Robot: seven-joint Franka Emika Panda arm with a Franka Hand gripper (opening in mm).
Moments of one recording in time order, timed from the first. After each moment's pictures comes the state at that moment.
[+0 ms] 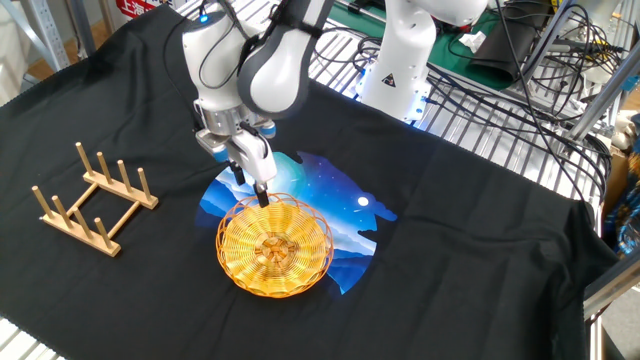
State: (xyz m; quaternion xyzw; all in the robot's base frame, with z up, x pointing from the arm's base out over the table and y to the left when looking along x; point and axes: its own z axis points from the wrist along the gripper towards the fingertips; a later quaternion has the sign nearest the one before) arm 0.454 -0.115 0.091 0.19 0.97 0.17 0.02
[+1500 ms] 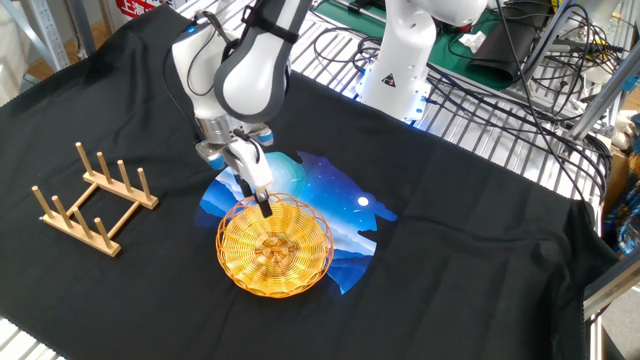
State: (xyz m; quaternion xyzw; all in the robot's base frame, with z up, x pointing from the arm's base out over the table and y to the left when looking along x) arm 0.468 -0.099 0.083 0.22 0.94 0.25 0.02
